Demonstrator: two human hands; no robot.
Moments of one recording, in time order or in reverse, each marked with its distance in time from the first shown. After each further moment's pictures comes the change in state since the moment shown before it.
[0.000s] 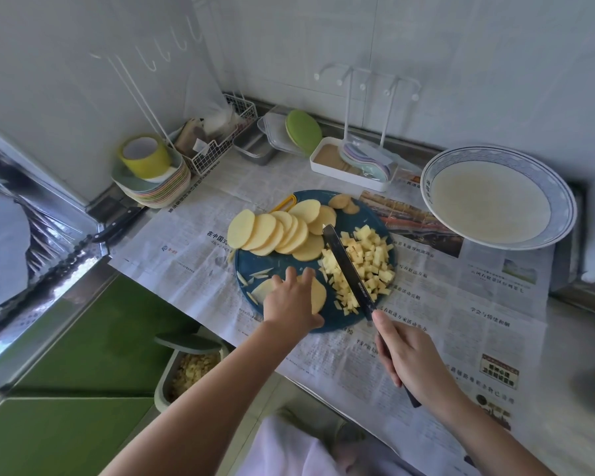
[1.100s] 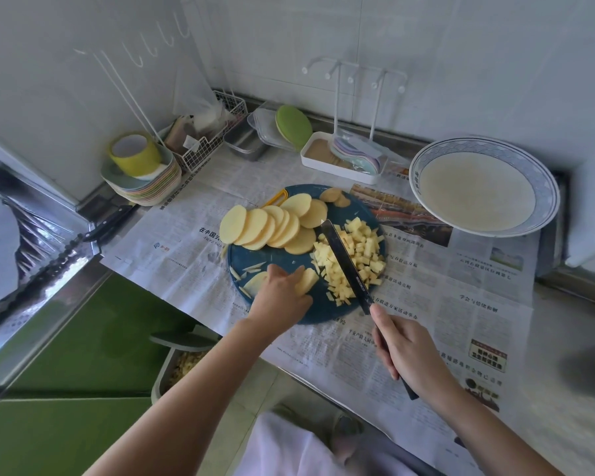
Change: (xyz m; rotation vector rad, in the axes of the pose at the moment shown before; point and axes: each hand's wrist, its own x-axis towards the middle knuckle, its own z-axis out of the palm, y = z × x) left_hand -0.011 -0.009 -0.008 -0.402 -0.038 0.012; right_hand -0.009 0.005 -0.004 0.023 0.016 0.022
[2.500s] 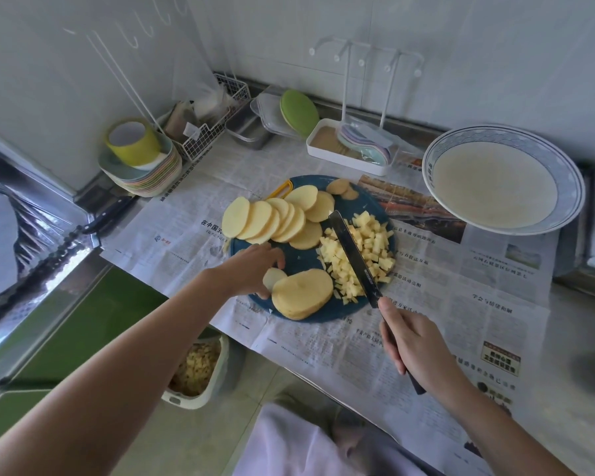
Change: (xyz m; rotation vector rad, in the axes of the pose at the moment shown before) left_hand 0.052 -0.055 -0.052 0.413 -0.235 0.269; right_hand 0.015 0.002 -0.001 -0.001 -0.007 0.014
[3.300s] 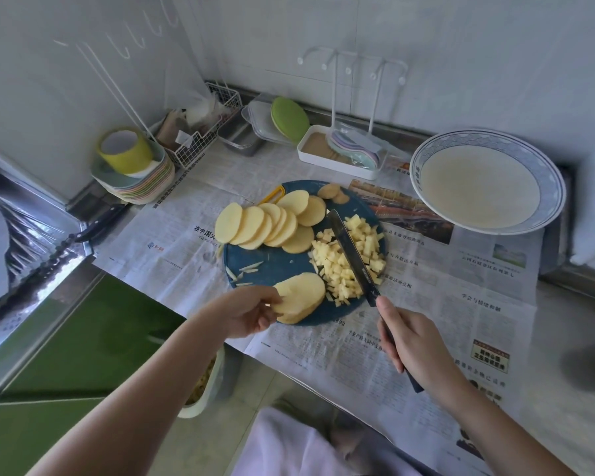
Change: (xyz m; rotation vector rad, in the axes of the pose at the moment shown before) left_hand -0.036 0.036 0.019 -1.620 -0.269 -0.620; right_hand -0.006 -0.005 -0.007 -0.005 0.027 0.003
